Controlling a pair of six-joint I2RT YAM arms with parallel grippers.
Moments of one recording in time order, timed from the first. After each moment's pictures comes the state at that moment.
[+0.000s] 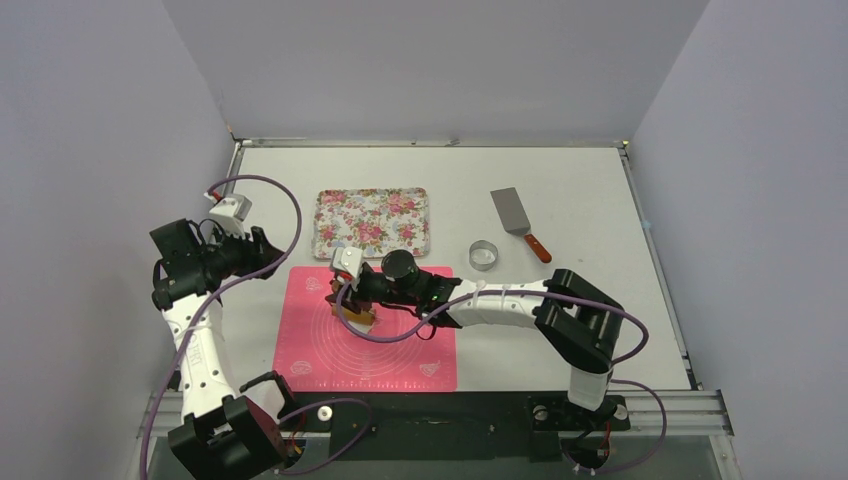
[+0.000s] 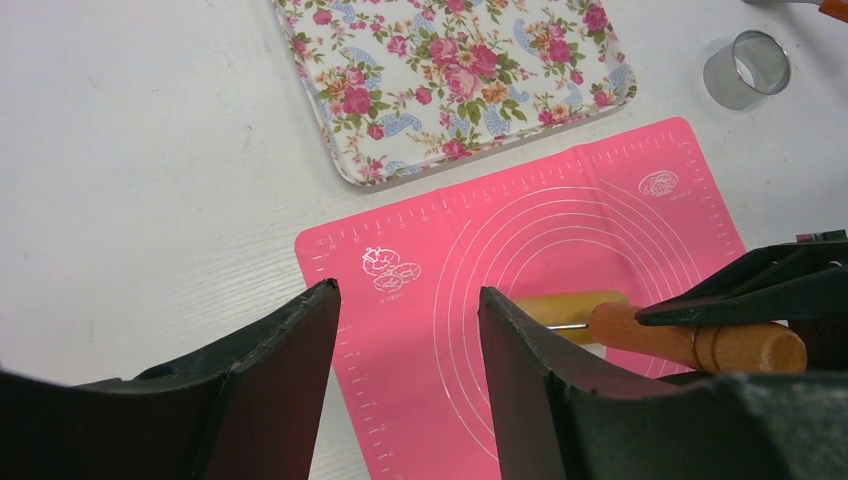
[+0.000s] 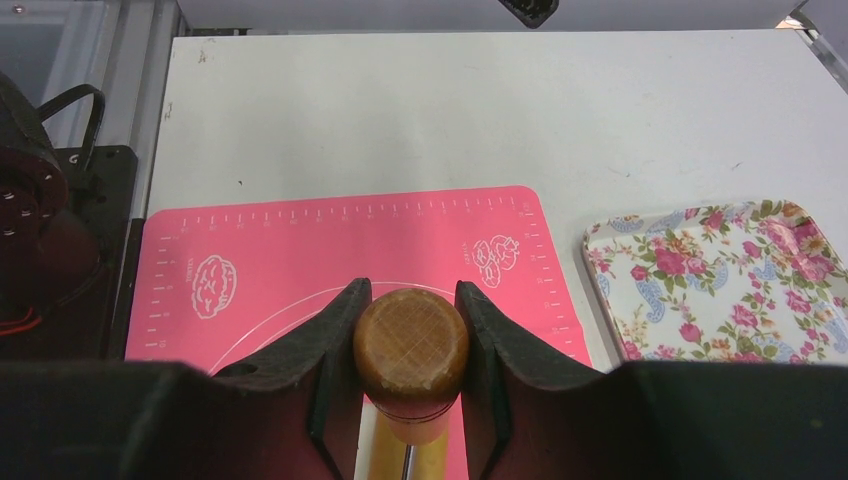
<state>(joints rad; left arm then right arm) 0.47 0.99 0.89 -0.65 0.80 0.32 1.11 1.83 1.10 0.50 -0.28 -0.17</state>
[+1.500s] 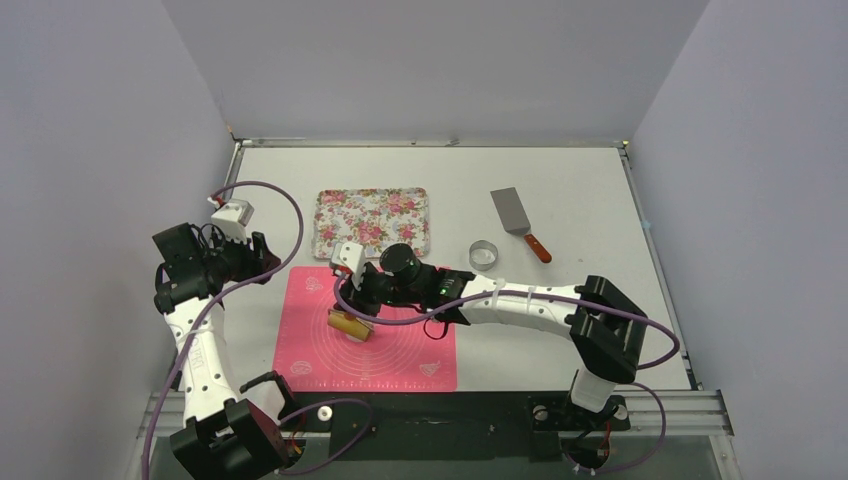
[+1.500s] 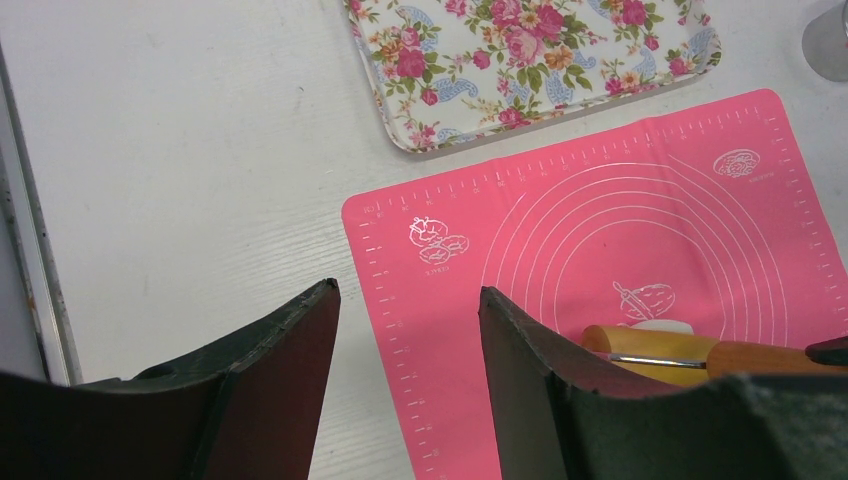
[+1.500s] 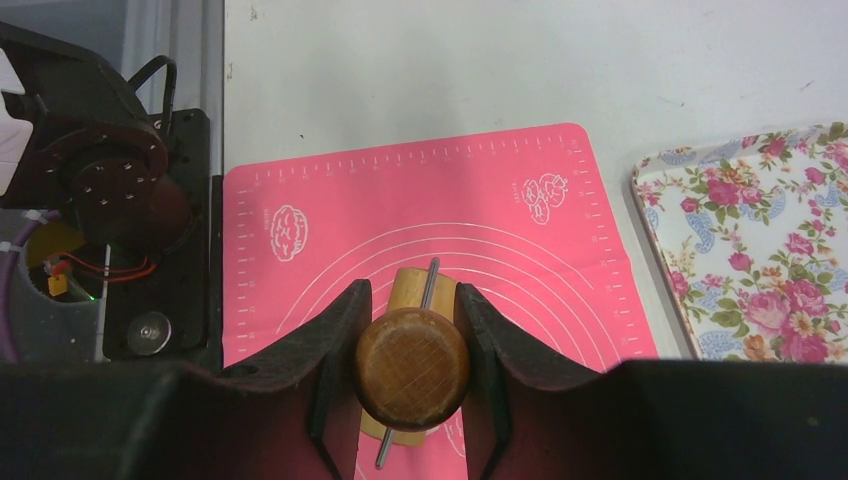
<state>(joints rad) 0.47 0.97 0.86 -0.65 0.68 0.37 1.13 1.71 1.18 0.17 -0.28 -0.10</state>
